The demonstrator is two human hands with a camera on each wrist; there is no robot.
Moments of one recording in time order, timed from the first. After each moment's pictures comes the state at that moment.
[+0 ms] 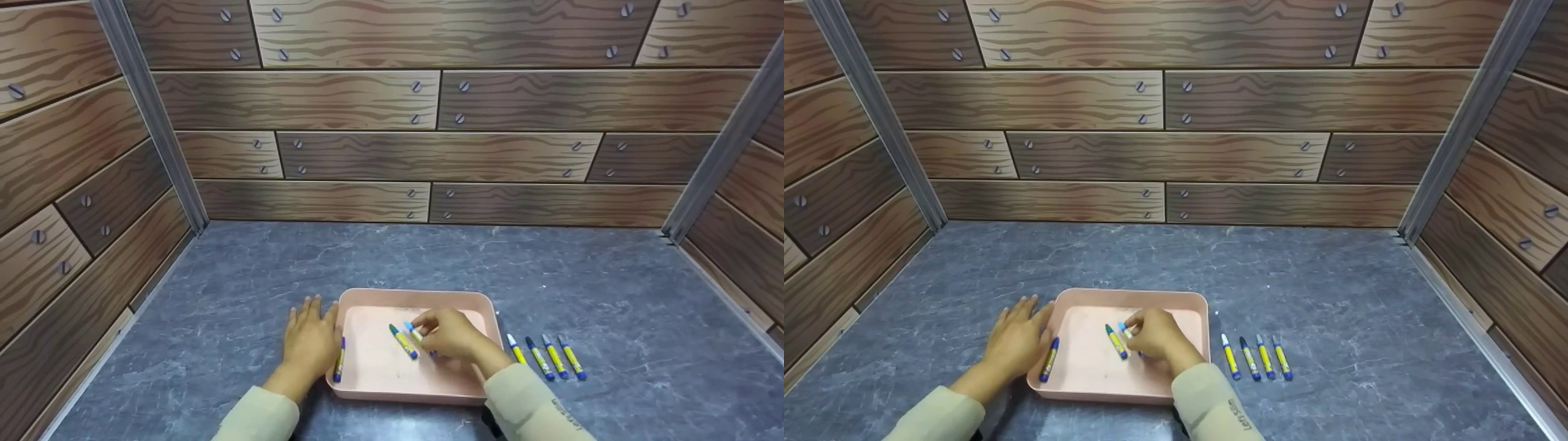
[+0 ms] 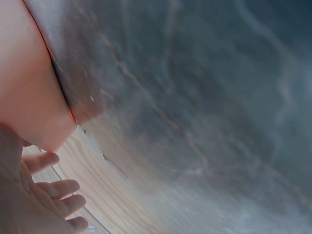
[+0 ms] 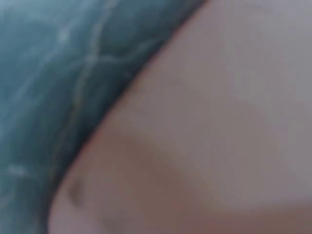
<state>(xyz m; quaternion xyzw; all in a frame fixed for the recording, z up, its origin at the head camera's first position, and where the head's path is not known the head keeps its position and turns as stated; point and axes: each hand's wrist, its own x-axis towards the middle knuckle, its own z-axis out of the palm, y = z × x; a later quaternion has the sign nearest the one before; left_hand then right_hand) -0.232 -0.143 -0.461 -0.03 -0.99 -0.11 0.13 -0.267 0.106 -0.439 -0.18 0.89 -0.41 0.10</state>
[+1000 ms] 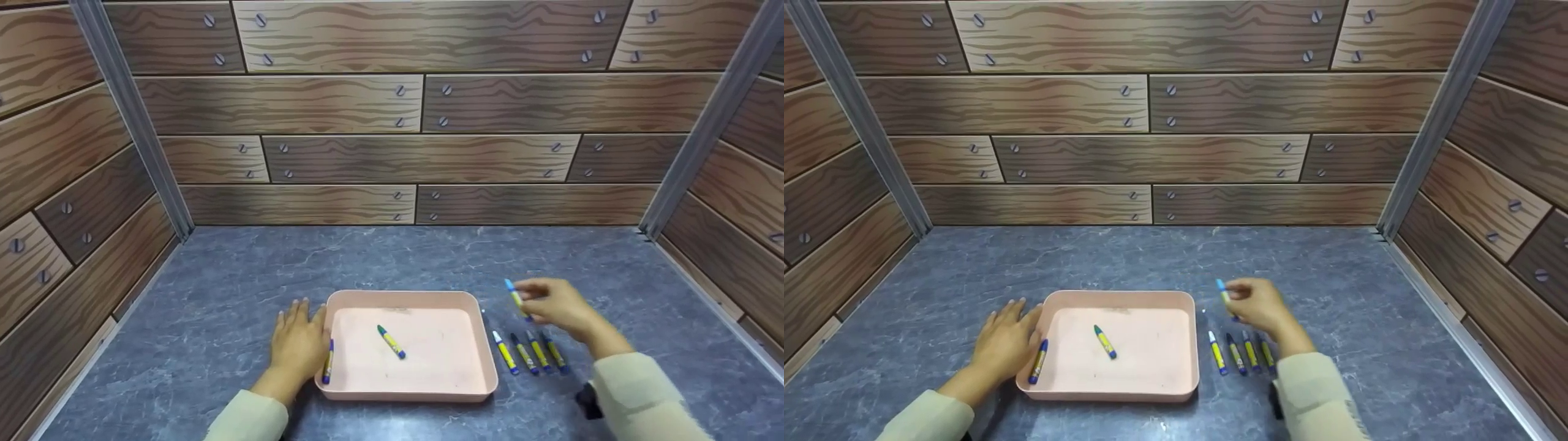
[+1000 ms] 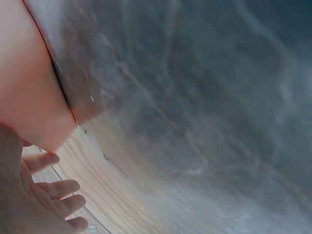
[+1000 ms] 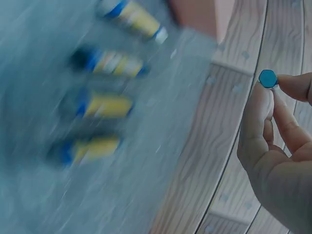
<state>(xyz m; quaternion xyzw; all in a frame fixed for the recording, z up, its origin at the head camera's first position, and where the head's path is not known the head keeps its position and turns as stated) -0.230 -0.142 -0.460 -0.03 -0.98 -0.12 0.13 -0.269 0.268 -0.390 -0.08 0.86 -0.50 0.05</state>
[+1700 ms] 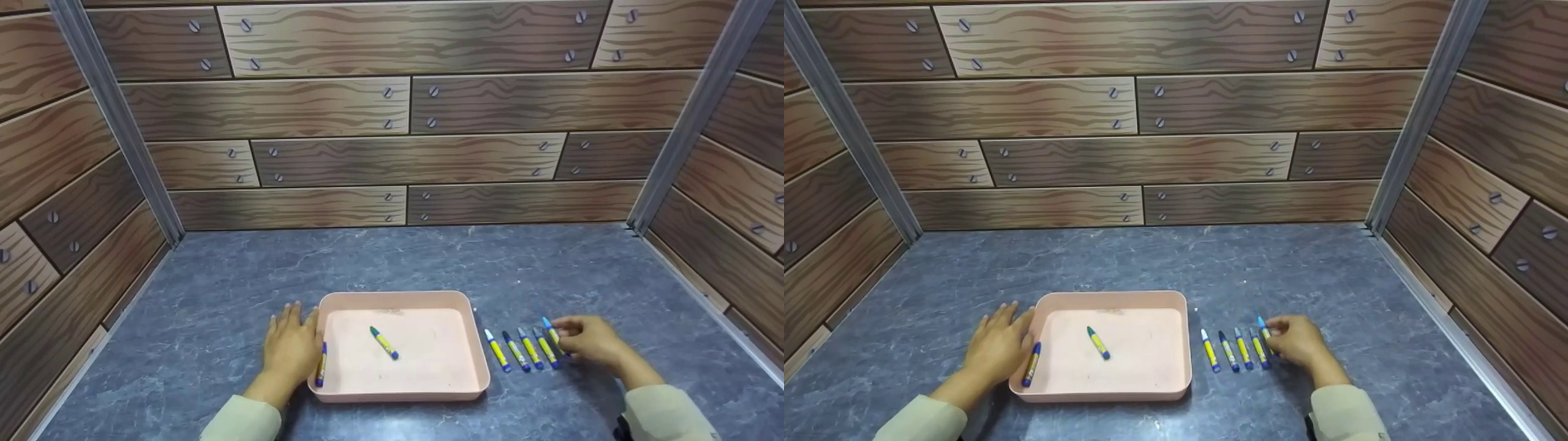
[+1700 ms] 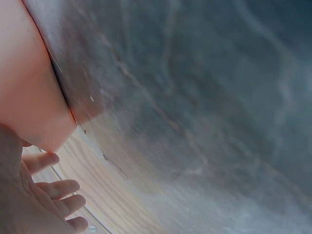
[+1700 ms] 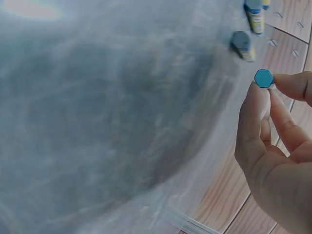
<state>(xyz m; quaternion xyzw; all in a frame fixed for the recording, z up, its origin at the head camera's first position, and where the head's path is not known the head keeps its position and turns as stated) -0.230 -0.141 -0.460 -0.03 -0.98 -0.12 0.14 -0.243 0.337 -0.439 0.00 0.90 -0.43 0.05</state>
